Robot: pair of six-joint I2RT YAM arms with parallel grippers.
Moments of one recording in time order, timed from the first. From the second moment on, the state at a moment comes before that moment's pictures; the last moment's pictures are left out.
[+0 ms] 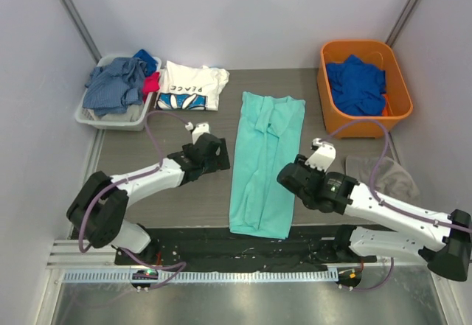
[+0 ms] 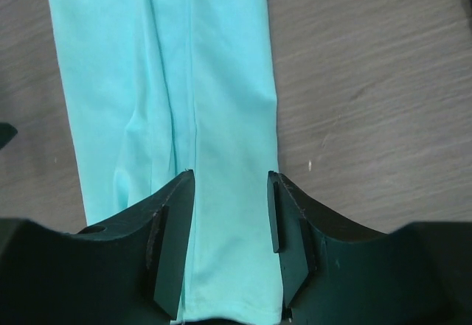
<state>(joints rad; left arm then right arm) -0.70 1.42 0.78 -0.21 -0.34 -0.73 1.06 0.96 0.81 -0.93 0.79 1.24</state>
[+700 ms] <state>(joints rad) -0.70 1.34 0.69 -0.17 -0.29 -0.76 0.45 1.82 1.39 -0.42 0.31 0.58</state>
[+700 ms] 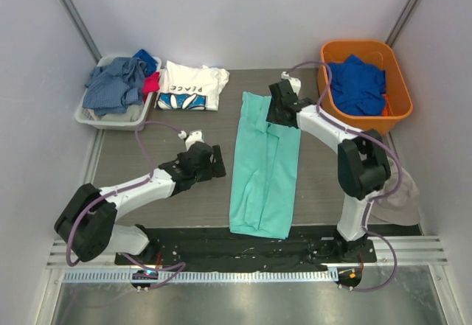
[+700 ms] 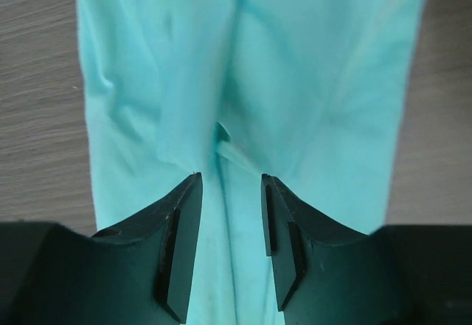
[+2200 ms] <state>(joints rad) -0.70 1.29 0.58 -0.17 -0.29 -0.81 0.50 2.16 1.70 -0.50 0.10 0.17</state>
